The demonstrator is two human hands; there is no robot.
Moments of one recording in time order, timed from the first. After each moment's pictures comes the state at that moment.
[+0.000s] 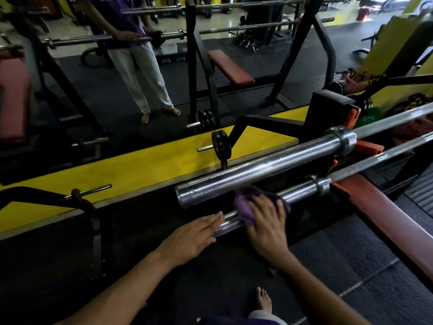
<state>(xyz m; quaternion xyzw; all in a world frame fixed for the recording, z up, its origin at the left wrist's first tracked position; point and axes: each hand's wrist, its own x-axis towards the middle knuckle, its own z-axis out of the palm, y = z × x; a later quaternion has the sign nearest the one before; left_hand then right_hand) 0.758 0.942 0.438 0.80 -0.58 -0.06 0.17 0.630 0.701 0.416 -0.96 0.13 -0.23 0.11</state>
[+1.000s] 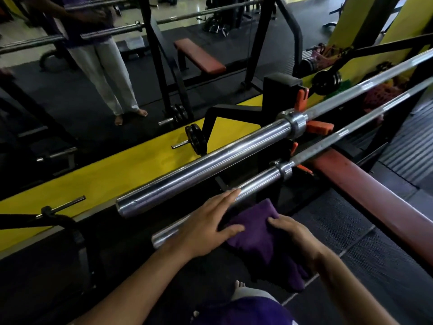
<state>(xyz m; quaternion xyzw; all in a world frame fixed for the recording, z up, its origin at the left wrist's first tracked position) 0.697 0.822 0.517 0.77 -0.54 -0.16 0.29 0.523 0.629 0.501 -0.48 0.33 0.02 0.82</state>
